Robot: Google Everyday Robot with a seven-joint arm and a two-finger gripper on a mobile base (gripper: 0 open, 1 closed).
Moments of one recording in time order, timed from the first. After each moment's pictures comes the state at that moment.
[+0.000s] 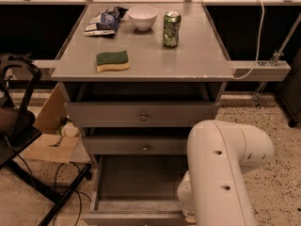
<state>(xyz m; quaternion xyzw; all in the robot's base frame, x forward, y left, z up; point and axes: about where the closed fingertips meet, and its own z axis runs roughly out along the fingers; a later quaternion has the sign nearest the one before) 0.398 -0.199 0.173 0.63 -0.77 -0.01 0.12</state>
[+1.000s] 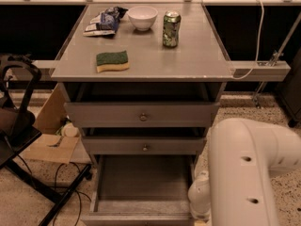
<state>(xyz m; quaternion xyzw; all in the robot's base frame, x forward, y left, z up) 0.388 -0.214 0.215 0.64 -0.76 -0.03 0.08</state>
